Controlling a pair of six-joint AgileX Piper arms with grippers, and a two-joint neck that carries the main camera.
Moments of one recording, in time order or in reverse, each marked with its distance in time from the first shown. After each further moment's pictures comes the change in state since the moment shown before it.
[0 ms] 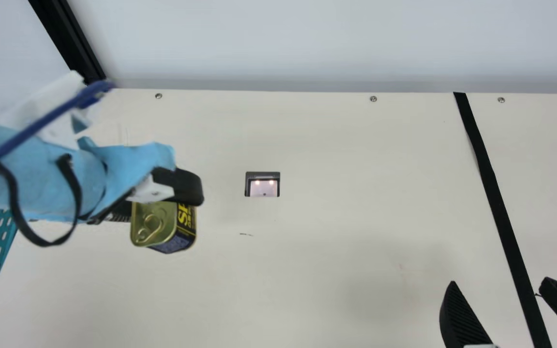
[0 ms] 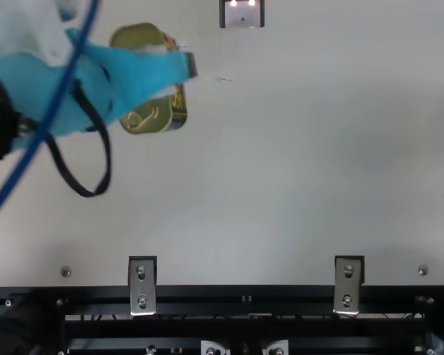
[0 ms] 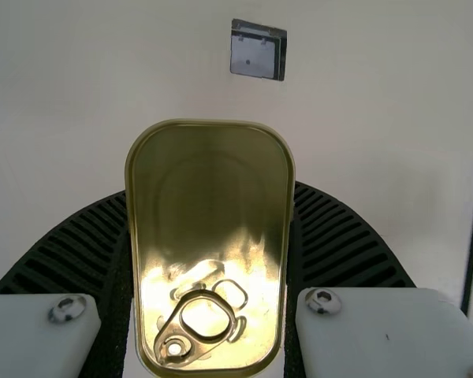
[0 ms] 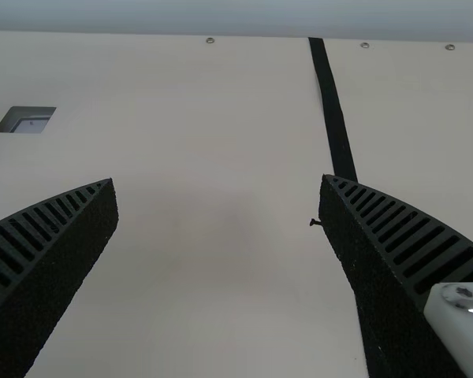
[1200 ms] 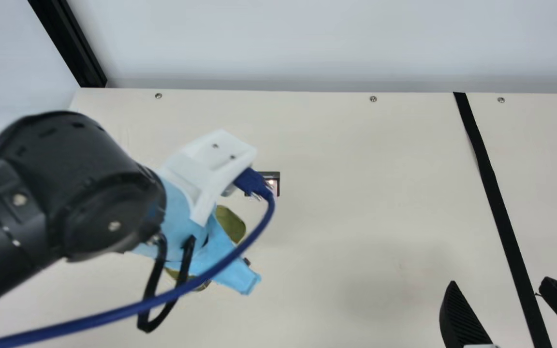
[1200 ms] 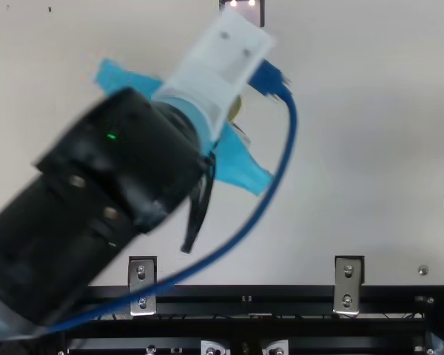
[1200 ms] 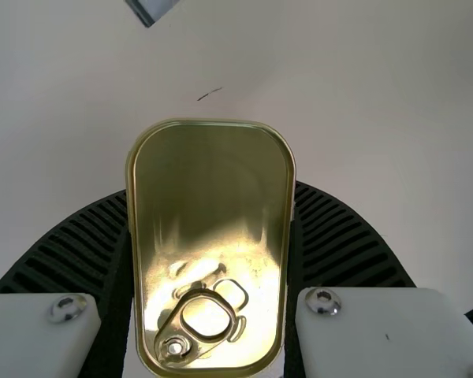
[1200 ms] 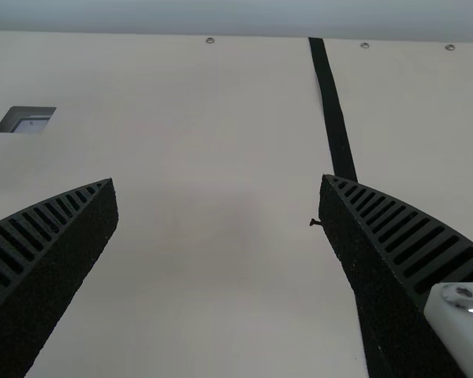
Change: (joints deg) left arm -21.0 9.5 -5.0 18.0 4.5 18.3; right arm 0.0 0.0 0.0 0.0 0.0 0.0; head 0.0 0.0
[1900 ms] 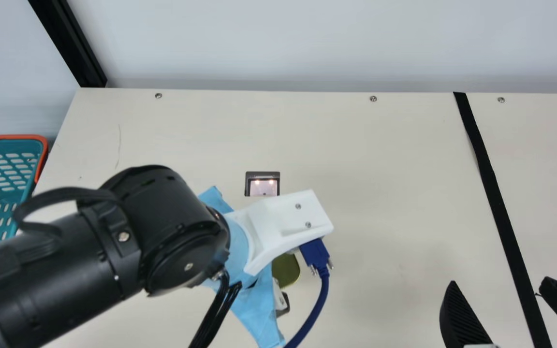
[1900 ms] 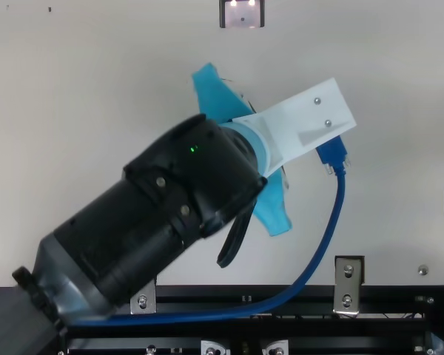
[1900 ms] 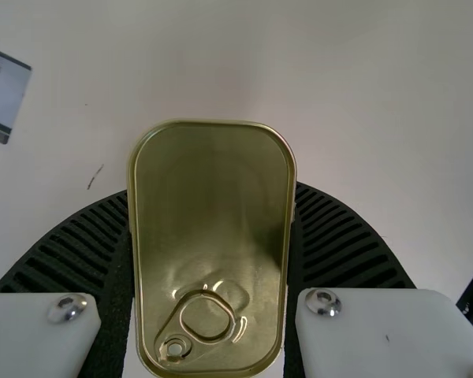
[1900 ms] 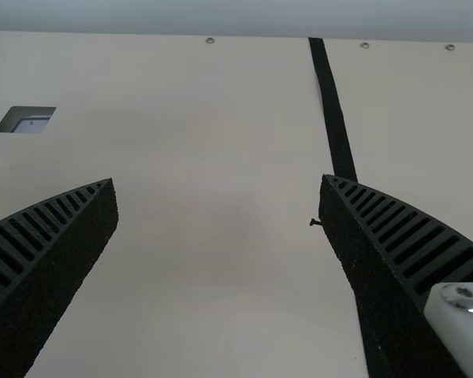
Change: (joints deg) left arm -2.9 4.6 2.9 -9.7 -9.0 25.4; right arm 0.0 0.0 0.0 0.0 0.0 0.0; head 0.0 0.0
